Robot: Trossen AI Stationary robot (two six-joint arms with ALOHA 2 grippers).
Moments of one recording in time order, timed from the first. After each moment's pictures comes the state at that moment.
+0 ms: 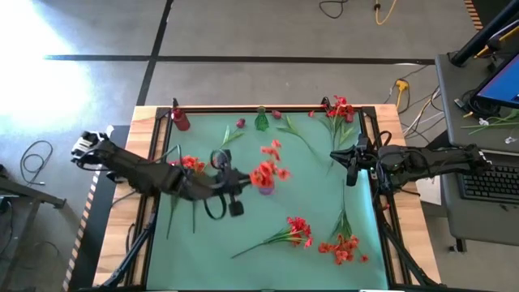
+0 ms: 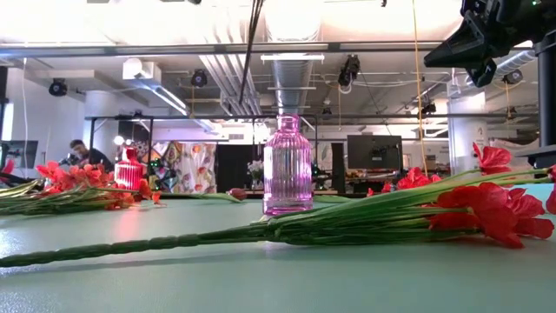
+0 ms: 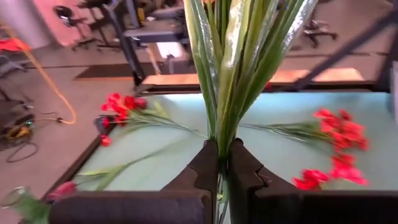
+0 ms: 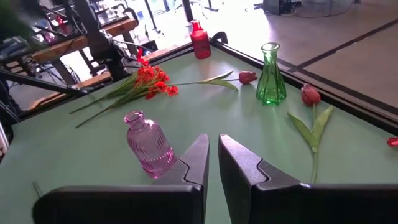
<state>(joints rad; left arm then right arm) -0.34 1.34 1.05 -0.02 -0.62 -0.05 0.10 0.49 0.48 -0.36 0.42 0.40</state>
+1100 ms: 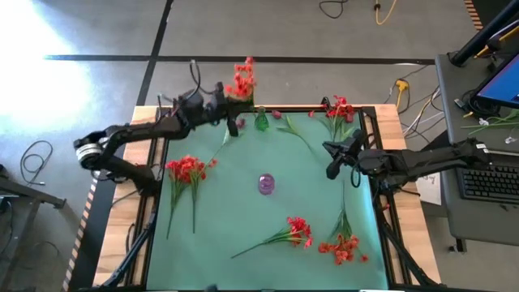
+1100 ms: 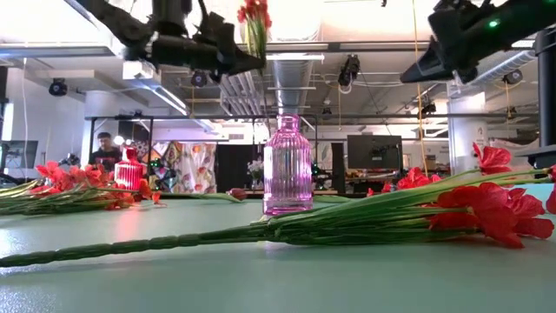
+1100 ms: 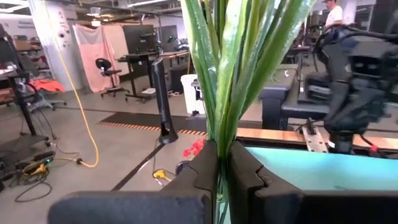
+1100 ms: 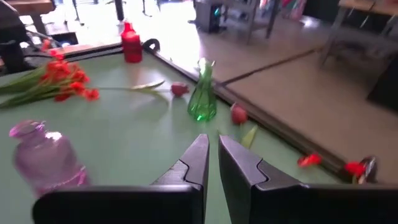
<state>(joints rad) 0.59 1.40 0.84 0.59 0.26 0.08 0.10 0.72 0.47 -0.12 0.75 0.20</state>
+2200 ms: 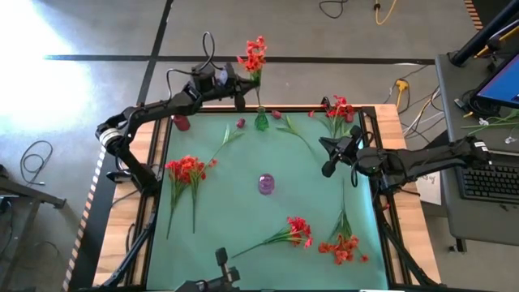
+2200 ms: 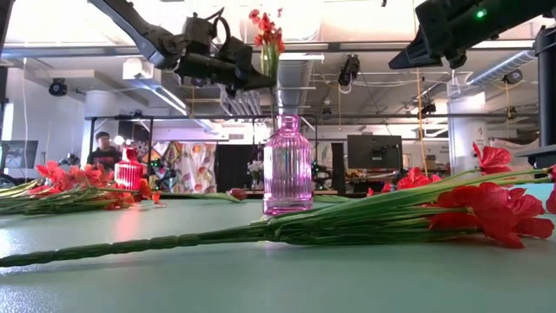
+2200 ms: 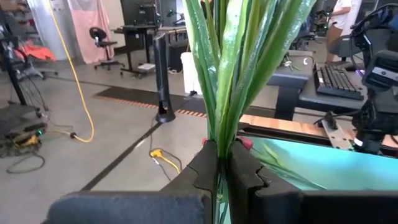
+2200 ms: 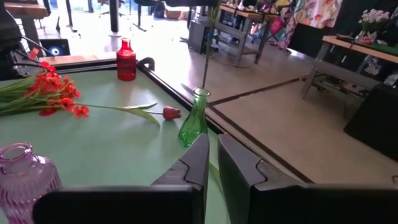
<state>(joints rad) 0.76 1.64 1.14 0.41 0.43 0.05 0.10 0.79 0.52 -0.02 0.79 0.06</state>
